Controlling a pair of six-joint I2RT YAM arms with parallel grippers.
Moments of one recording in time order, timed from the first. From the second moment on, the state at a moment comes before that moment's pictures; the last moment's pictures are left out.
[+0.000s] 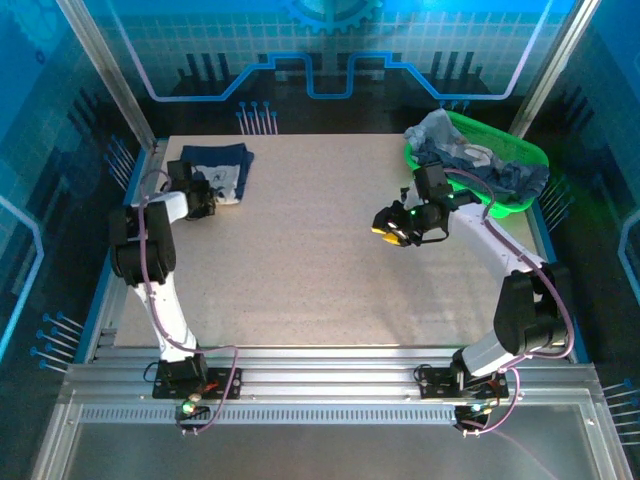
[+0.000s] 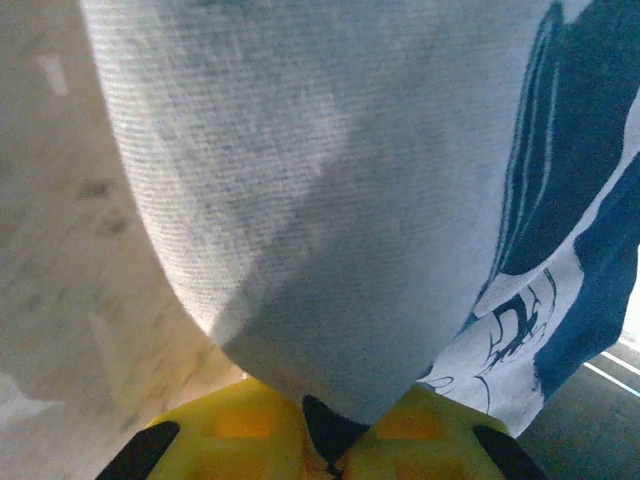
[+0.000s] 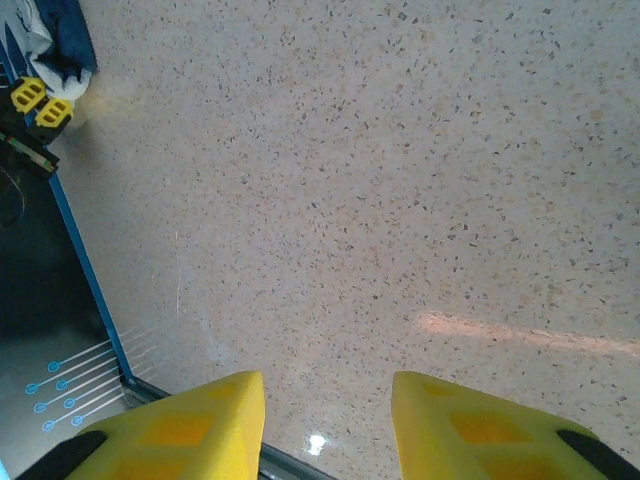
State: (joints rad) left arm 0.23 2.10 1.34 -0.11 0.21 -1.50; right arm 0.26 1.53 1.18 -0.75 -0.53 0.72
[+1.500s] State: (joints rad) left arm -0.22 1.01 0.55 -0.22 -0.39 -0.38; right arm 0.20 1.06 0.66 -0.40 0.25 0.27
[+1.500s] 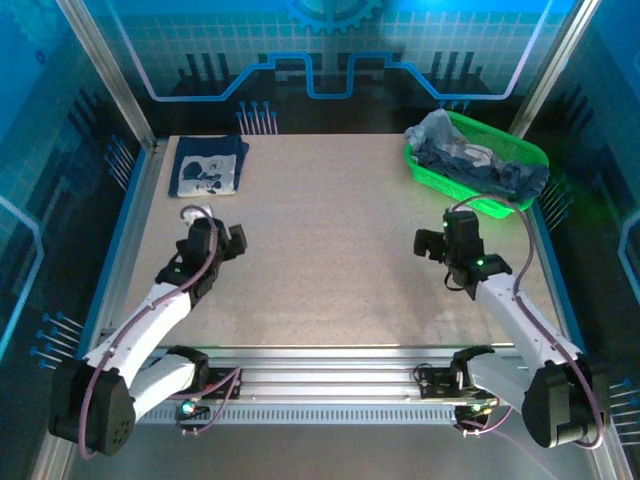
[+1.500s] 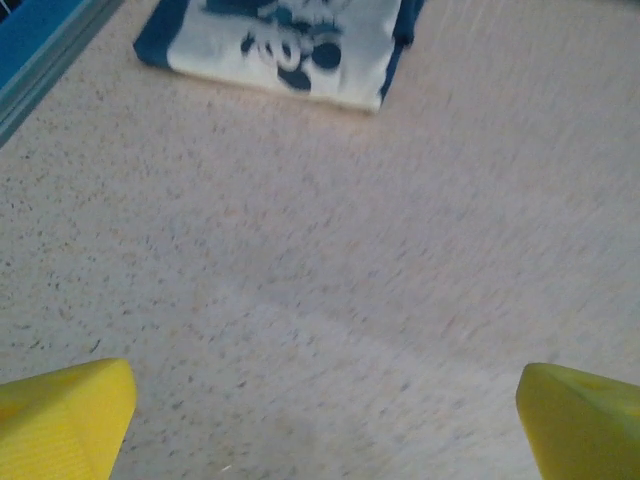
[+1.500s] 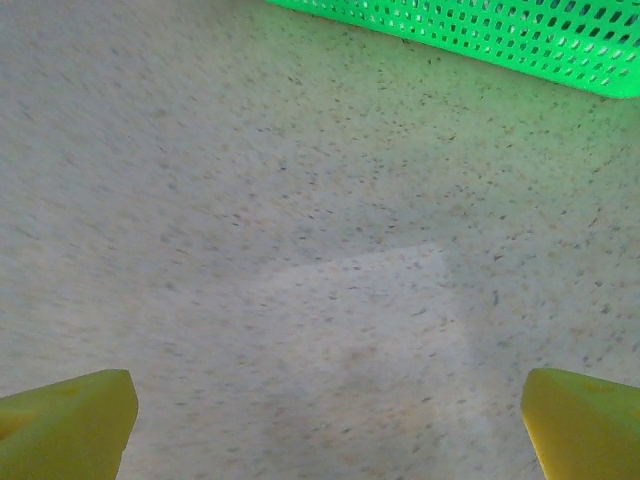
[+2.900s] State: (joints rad) left arm -0.02 1.56 0.36 0.88 -0.17 -0.16; right arm 0.05 1.49 0.40 0.65 0.05 -0.03
